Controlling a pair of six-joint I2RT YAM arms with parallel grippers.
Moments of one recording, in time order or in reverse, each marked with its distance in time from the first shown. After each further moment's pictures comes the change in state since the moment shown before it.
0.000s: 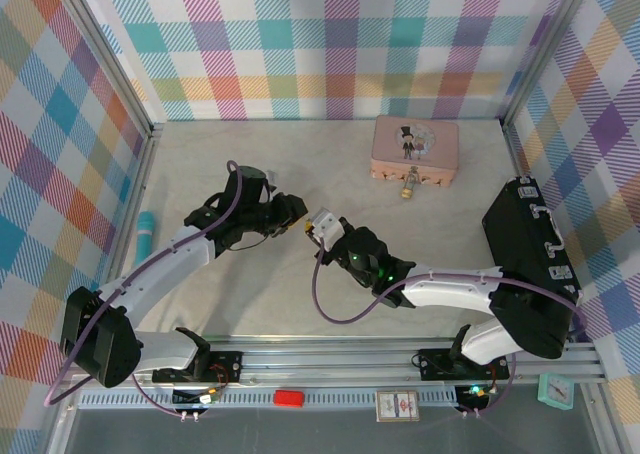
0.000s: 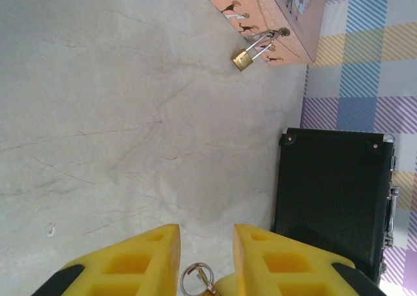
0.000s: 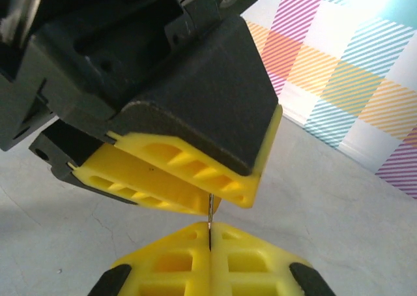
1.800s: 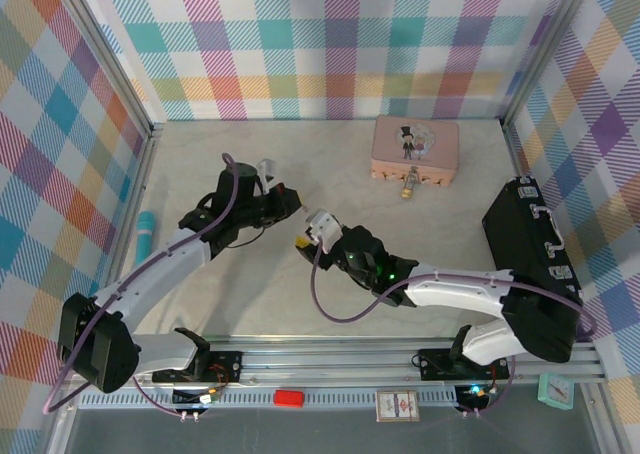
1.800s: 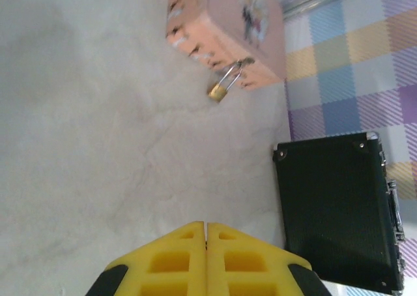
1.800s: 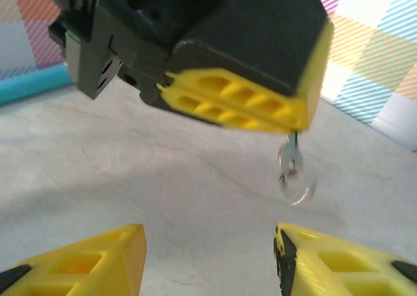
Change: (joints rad) left arm 0.042 -0.046 -0.034 0.142 -0.029 0.207; right arm 0.010 -0.058 0.044 -0.199 -0.054 0.132
